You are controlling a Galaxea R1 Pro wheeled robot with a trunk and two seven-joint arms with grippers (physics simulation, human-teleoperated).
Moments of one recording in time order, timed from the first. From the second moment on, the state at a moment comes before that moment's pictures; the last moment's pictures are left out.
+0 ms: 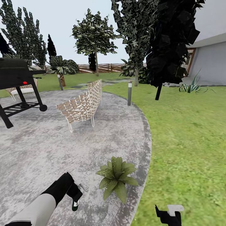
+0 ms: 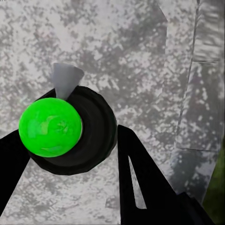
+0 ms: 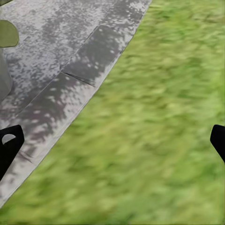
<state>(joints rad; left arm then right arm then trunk) -0.69 0.02 0.00 -0.45 -0.81 0.58 -0.72 -0.46 -0.12 0.56 -0.02 -0.63 -0.56 0.05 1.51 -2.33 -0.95</state>
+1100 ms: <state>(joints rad) -0.69 0.08 0.01 -0.28 -0.70 0.51 -0.63 -0.46 -0.12 0.56 -0.02 -0.63 -0.56 0.04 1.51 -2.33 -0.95</state>
